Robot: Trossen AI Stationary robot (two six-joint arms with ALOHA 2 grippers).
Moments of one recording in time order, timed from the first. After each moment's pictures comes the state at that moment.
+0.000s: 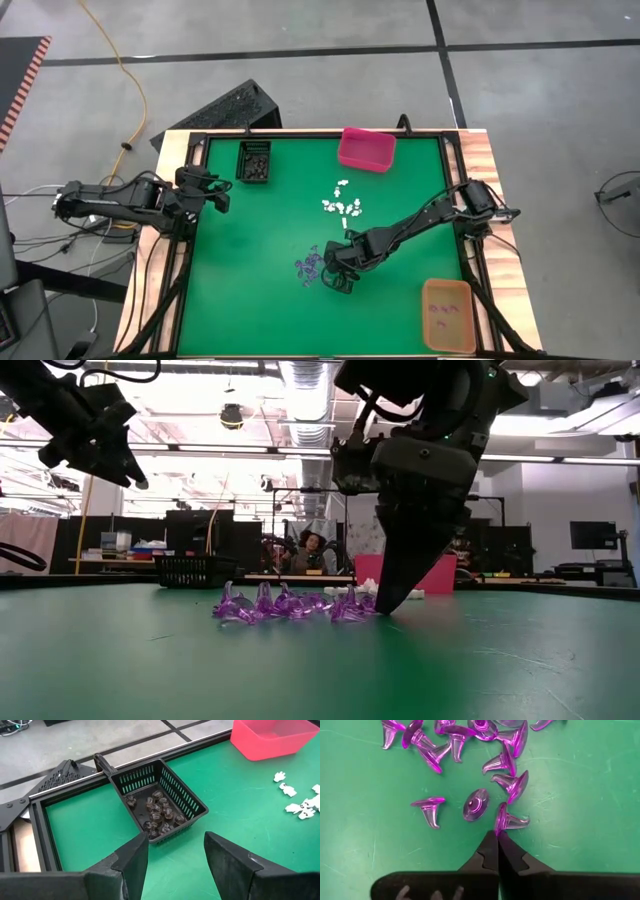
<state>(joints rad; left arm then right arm) -0.07 0.49 0.55 -0.84 -0.81 -0.75 0.30 1.91 1.22 -0.44 0.10 0.58</state>
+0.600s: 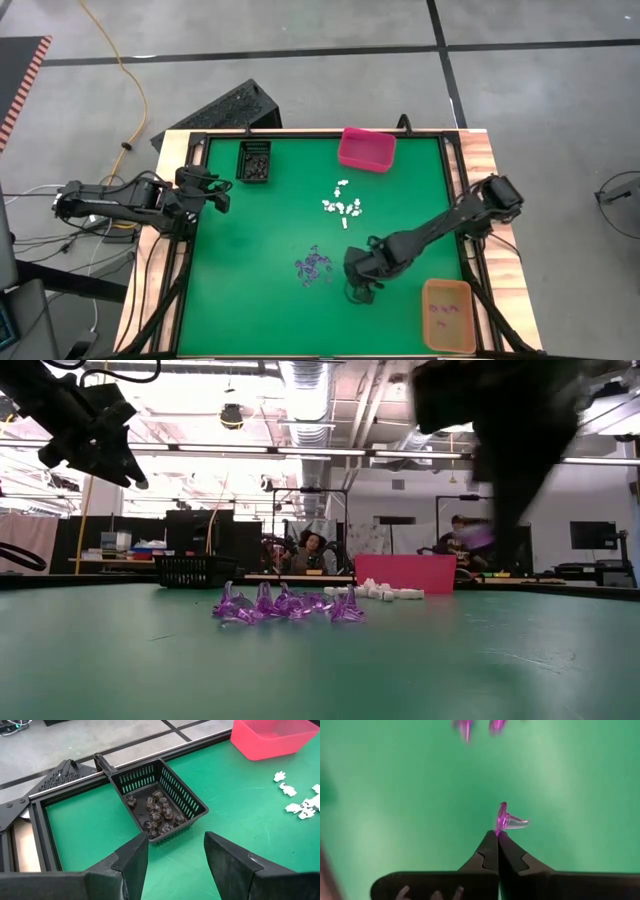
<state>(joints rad) -0.07 0.49 0.55 -0.84 -0.81 -0.75 0.45 1.71 1.22 -0.72 0.06 0.79</state>
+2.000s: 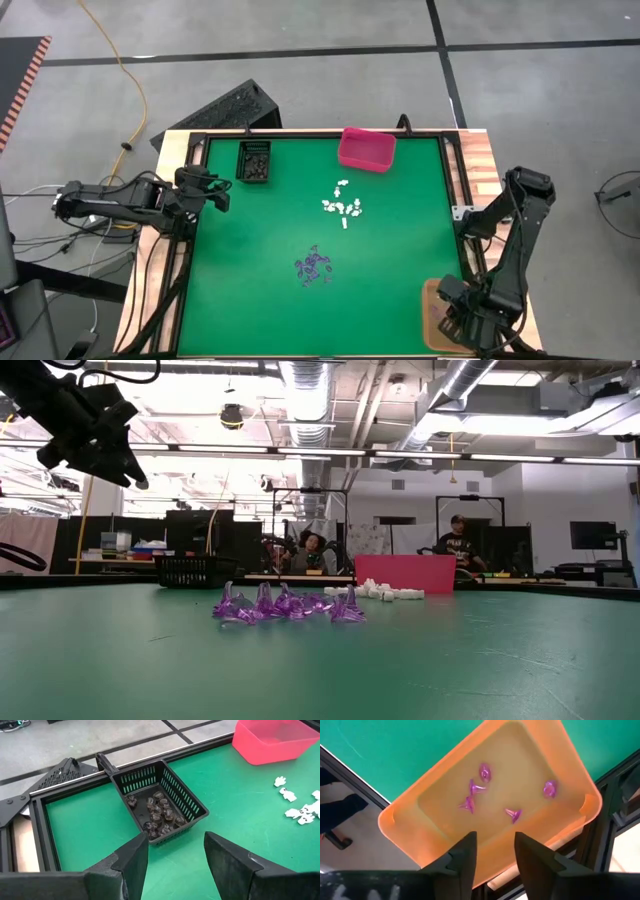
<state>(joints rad) -0.07 0.49 0.55 -0.84 -0.82 -0.78 1.16 1.48 1.20 -1.19 0.00 1.91</state>
